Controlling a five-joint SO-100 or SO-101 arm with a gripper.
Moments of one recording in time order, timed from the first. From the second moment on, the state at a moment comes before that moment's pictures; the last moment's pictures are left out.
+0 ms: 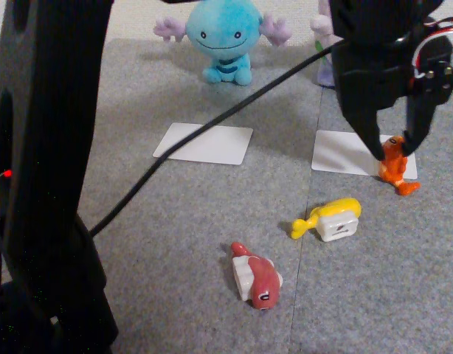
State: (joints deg) arm 45.5 63.7 69.0 65.6 32.9
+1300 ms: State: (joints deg) arm 52.0 58.4 69.1 44.2 29.1
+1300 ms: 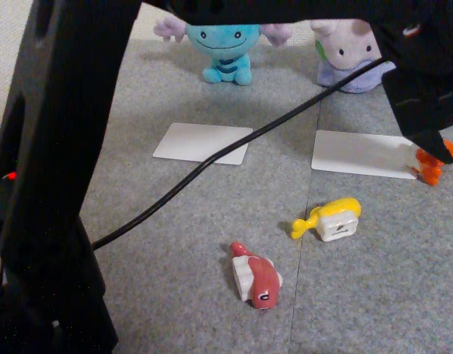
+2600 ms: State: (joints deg) arm 43.2 54.2 69.1 36.3 37.4
